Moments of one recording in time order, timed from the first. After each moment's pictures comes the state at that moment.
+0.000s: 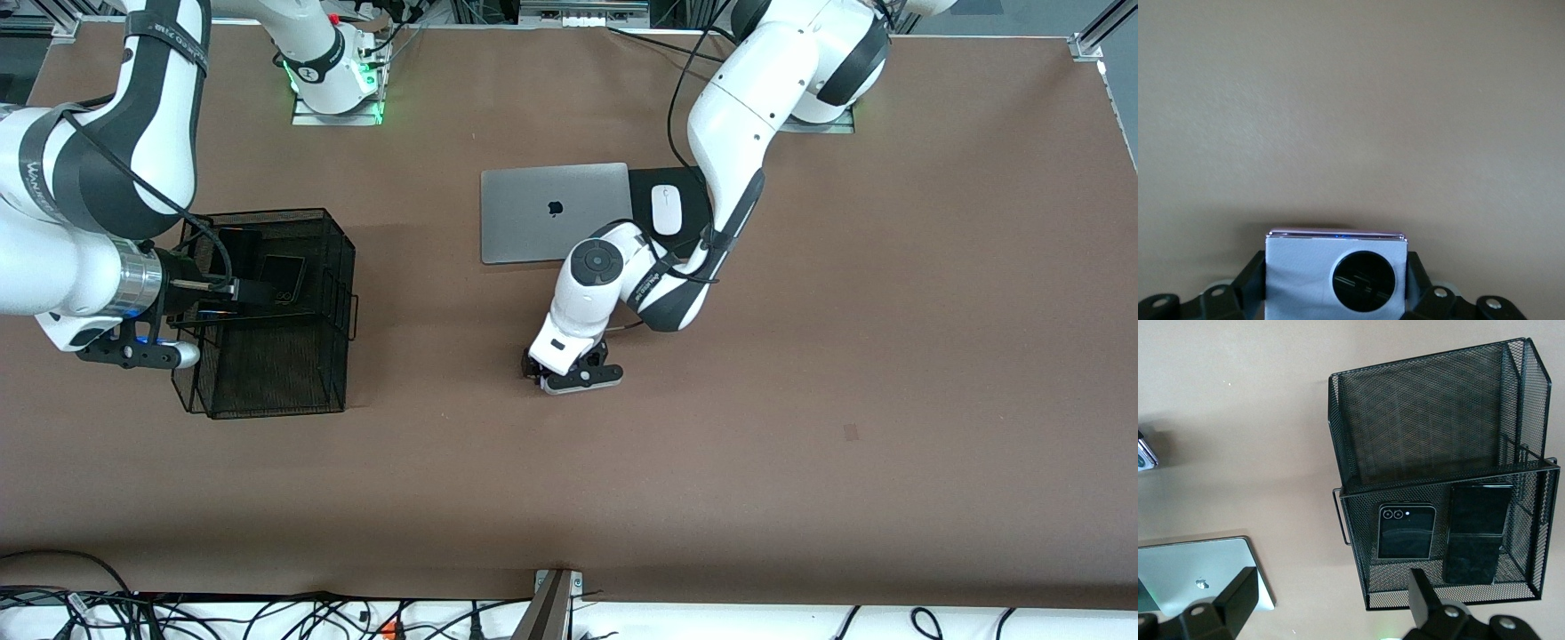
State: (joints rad) left arm -0.63 1.08 -0.10 -1.12 0.12 2.48 -1.00; right arm 0.77 0.57 -0.96 -1.32 0.52 1.39 -0.05
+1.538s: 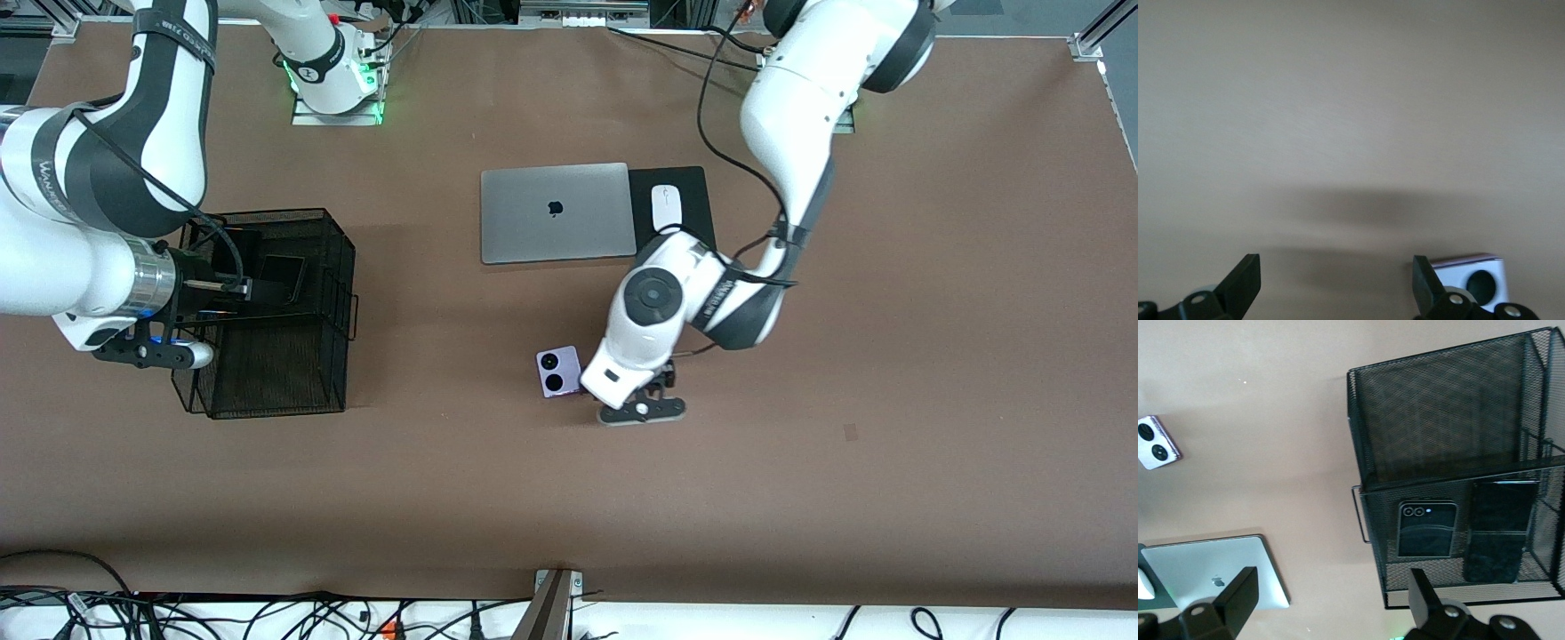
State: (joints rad) left arm -0.46 0.93 -0.10 -1.10 0.12 2.12 -0.68; right arm 0.79 0.57 -0.95 -1.32 0.56 1.39 0.00
